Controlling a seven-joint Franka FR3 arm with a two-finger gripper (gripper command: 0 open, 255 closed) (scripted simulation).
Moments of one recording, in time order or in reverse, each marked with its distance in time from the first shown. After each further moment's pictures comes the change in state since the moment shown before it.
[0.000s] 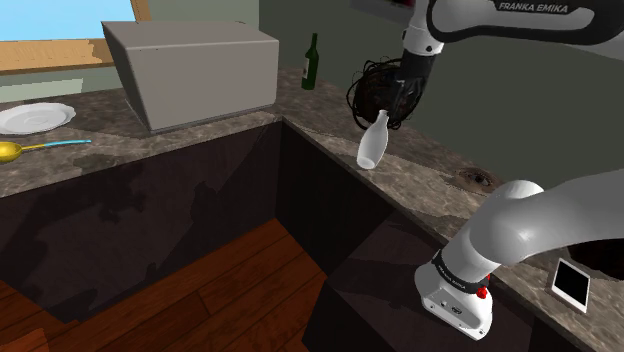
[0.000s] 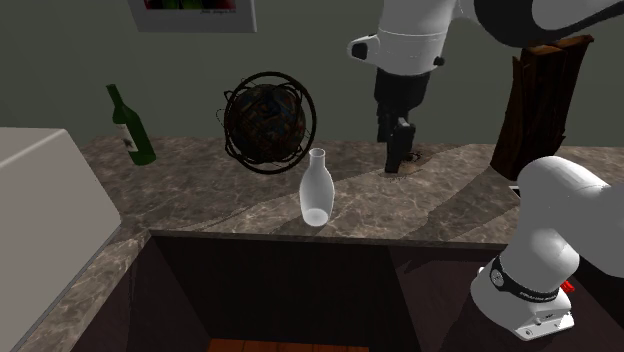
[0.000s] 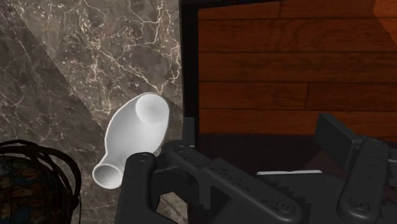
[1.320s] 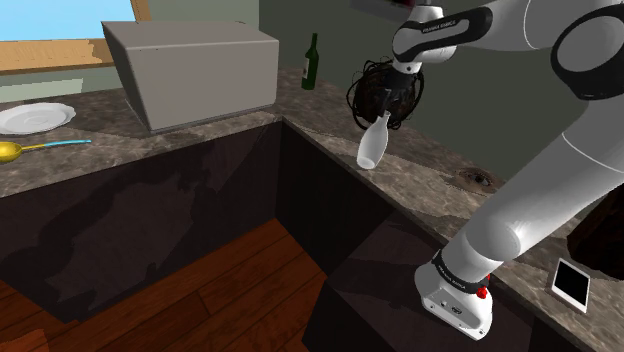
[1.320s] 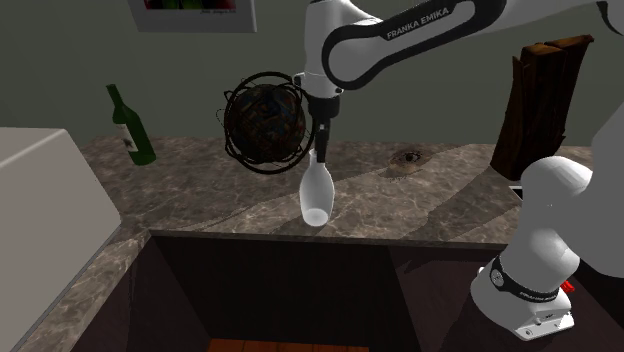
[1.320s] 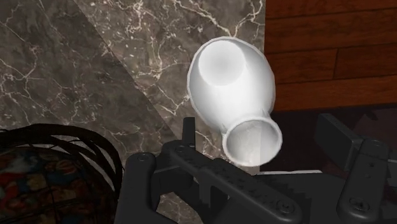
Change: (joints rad) arm -0.088 0.525 -0.286 0.215 0.081 0.352 -0.310
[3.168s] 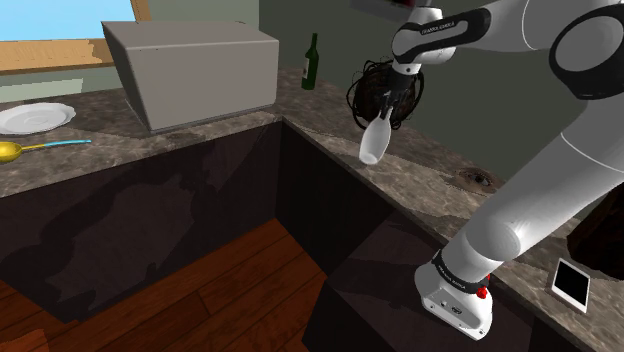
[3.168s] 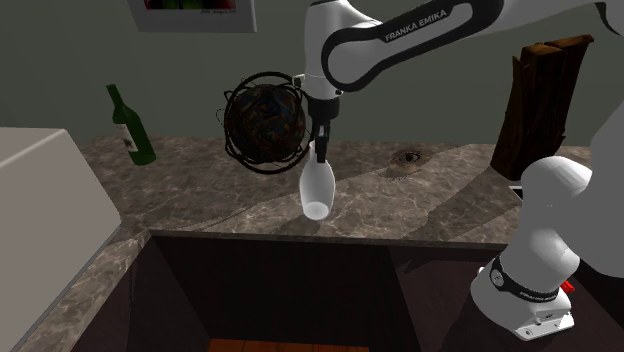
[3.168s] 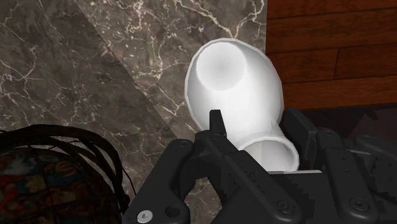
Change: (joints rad) arm -0.001 0.006 -0.002 -0.003 0.002 0.010 -0.004
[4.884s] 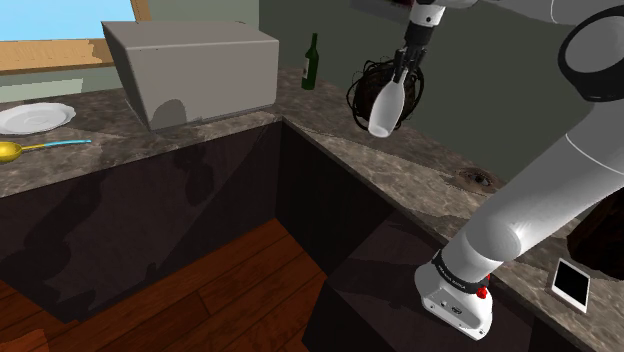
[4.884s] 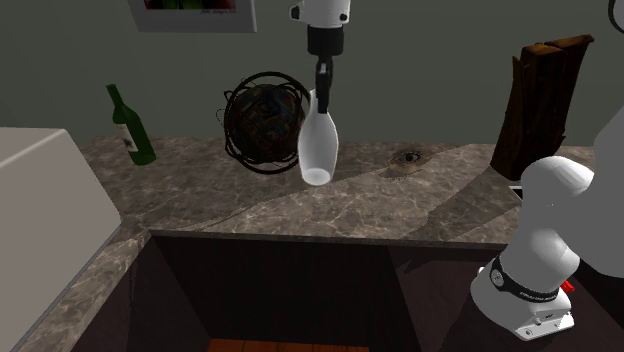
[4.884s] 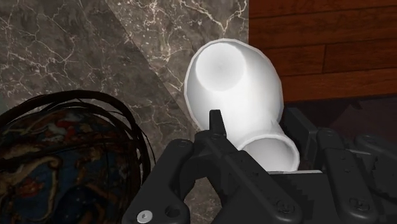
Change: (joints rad) arm 0.006 -0.032 0.011 0.322 -0.006 -0.353 0.002
